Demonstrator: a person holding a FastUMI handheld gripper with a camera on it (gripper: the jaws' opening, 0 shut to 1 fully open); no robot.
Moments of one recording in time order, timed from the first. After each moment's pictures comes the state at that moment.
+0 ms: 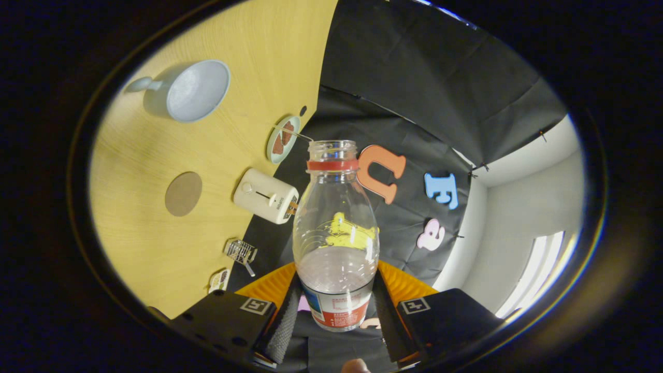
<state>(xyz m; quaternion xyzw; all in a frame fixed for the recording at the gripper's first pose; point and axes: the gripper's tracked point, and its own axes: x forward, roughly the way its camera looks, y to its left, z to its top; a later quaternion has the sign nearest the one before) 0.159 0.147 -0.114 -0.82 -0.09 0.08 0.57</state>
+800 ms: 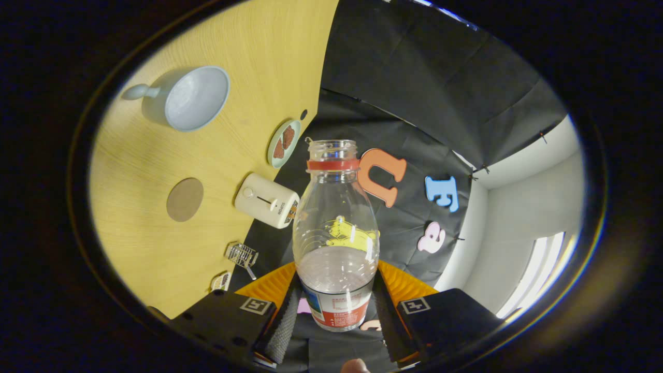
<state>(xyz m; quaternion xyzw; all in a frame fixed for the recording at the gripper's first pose) 0.157 0.155 -0.119 -0.81 -0.09 0.09 0.57</state>
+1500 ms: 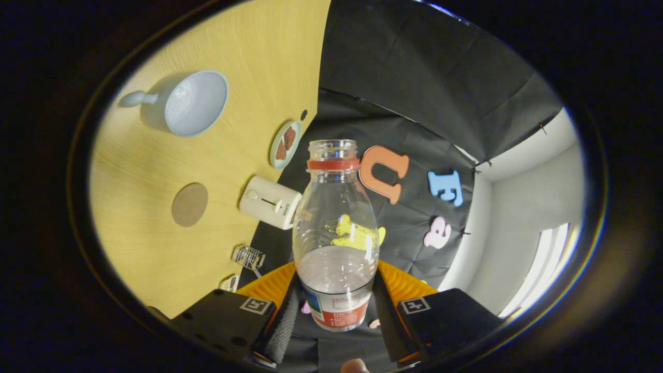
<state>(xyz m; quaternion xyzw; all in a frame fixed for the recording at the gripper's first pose) 0.159 0.150 -0.129 -0.80 -0.07 0.09 0.59</state>
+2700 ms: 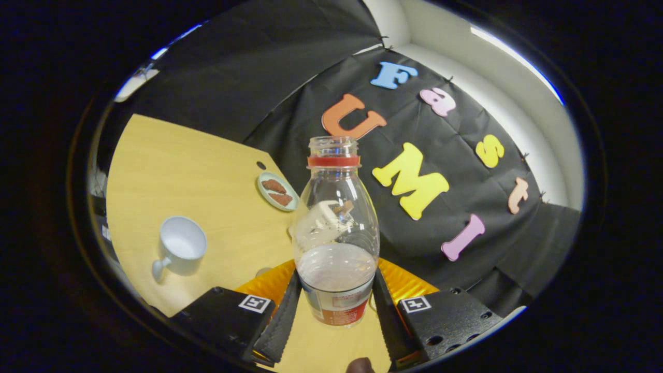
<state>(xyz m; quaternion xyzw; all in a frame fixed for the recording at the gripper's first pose) 0.144 0.115 -0.139 -0.35 0.10 0.16 0.92</state>
